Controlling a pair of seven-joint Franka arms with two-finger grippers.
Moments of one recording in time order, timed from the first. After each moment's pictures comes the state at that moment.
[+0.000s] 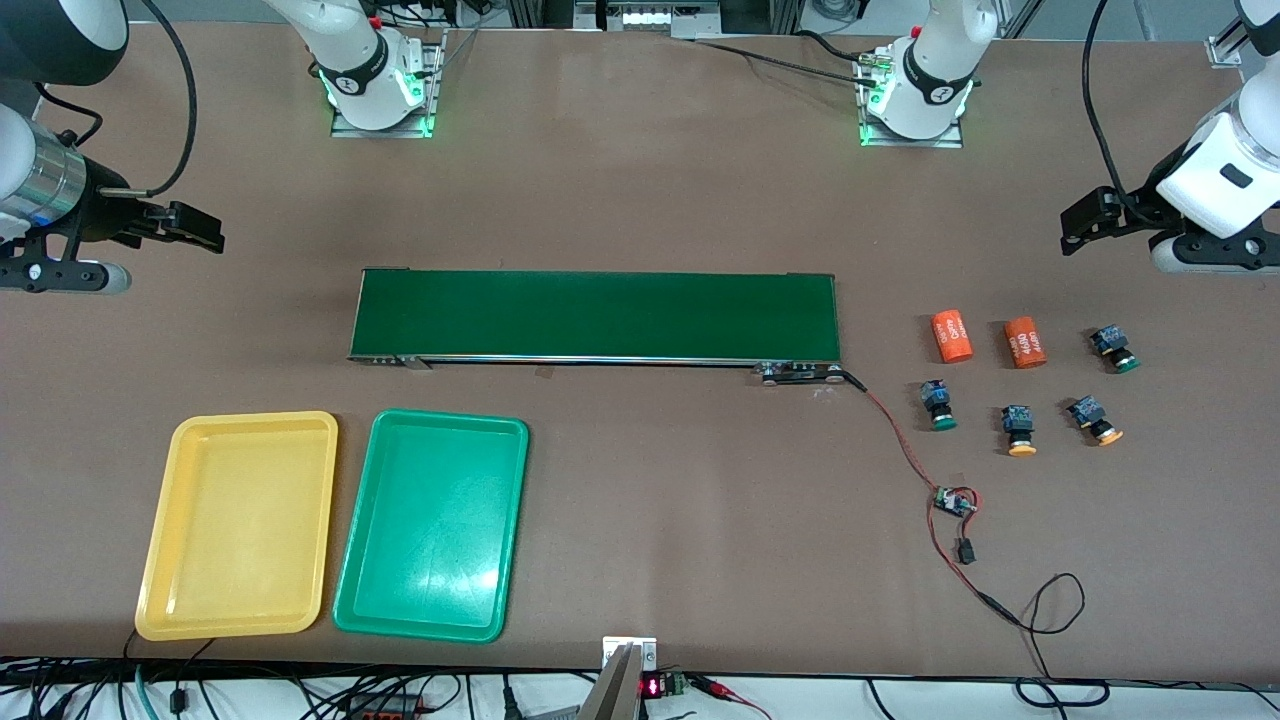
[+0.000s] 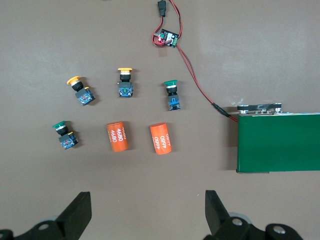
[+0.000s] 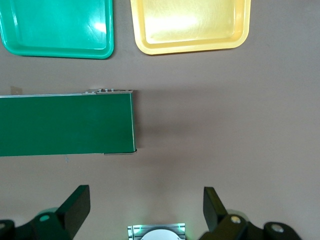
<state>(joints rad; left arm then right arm) 0.03 -0.06 -0.06 -1.73 0.03 1.63 -0.01 0.00 0.04 0.03 -1.66 -0.04 1.52 0.08</state>
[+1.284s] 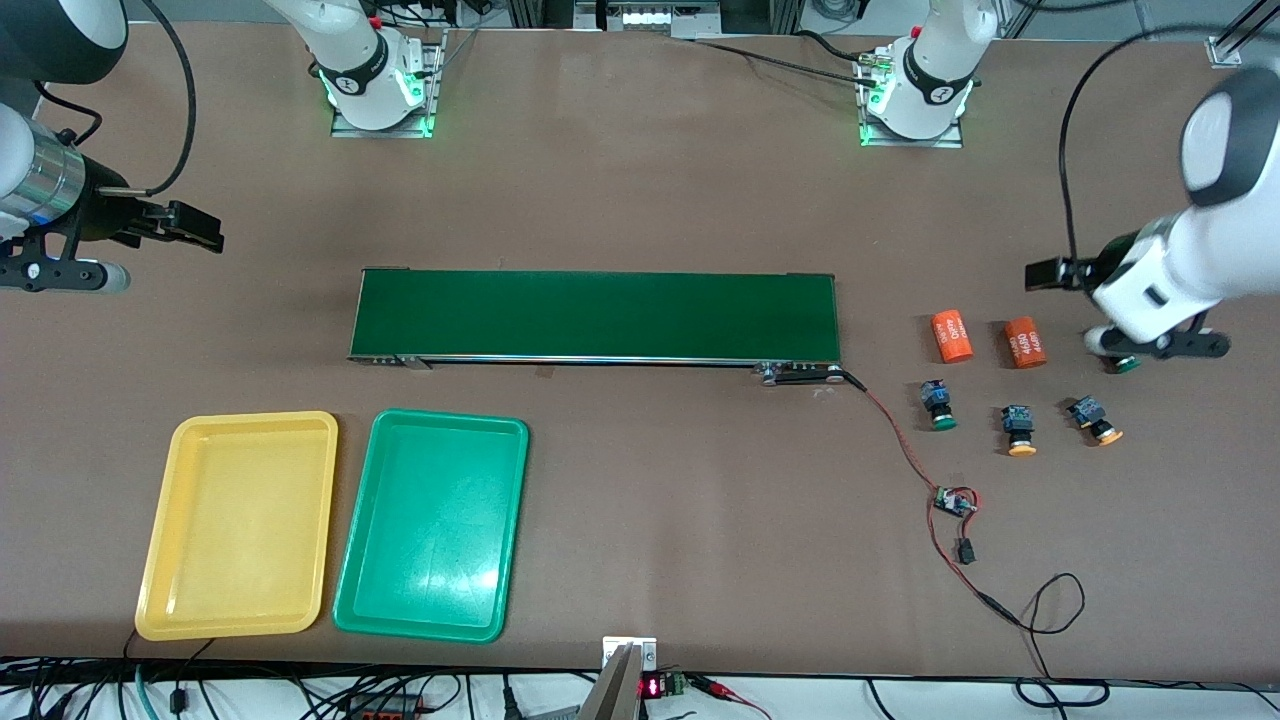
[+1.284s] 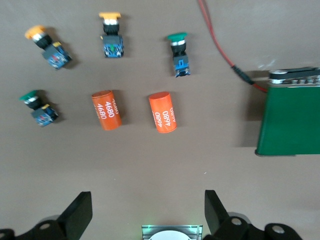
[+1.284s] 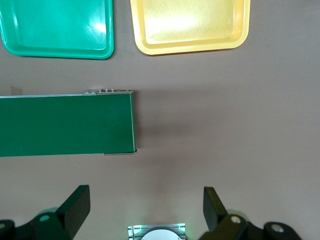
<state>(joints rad) 0.05 0.21 -0.05 -1.69 0.03 1.56 0.01 0.00 0.04 0.03 -1.66 -0.04 1.52 0.08</state>
